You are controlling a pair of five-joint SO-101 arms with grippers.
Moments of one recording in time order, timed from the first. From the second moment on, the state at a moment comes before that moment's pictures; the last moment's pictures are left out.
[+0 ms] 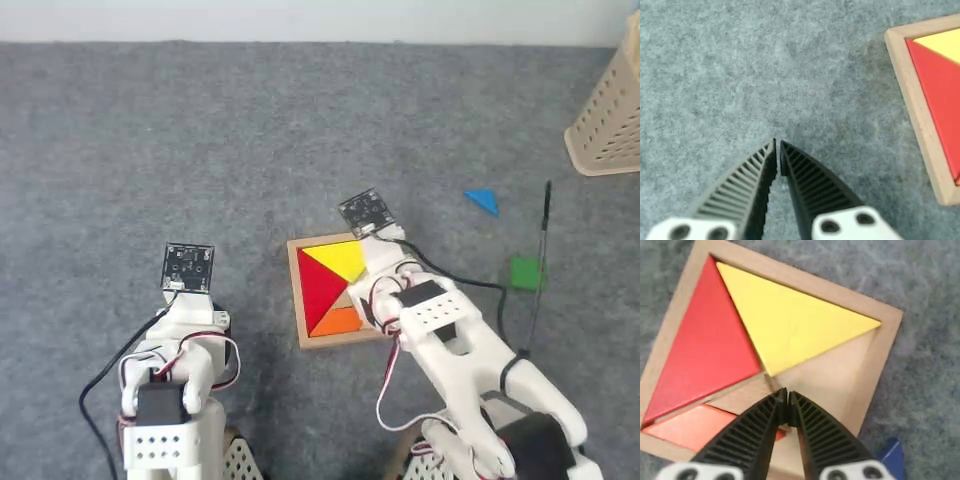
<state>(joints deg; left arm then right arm) -8.7 -102.7 96.9 71.2 -1.2 -28.0 -21.3 63.3 29.5 4.8</state>
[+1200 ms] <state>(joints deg) -8.7 -102.7 96.9 71.2 -1.2 -31.0 -44.7 73.3 34.7 4.8</state>
